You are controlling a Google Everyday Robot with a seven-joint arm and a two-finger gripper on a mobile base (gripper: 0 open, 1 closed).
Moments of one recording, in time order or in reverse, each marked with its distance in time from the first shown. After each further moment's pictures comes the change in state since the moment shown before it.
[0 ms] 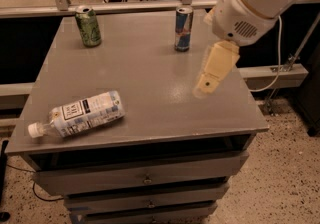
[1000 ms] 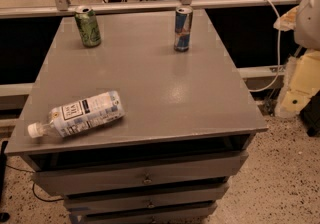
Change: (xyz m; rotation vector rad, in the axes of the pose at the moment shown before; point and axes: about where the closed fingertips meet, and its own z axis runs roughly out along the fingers) arm 0.110 0.022 -0.071 0.032 0.223 0.036
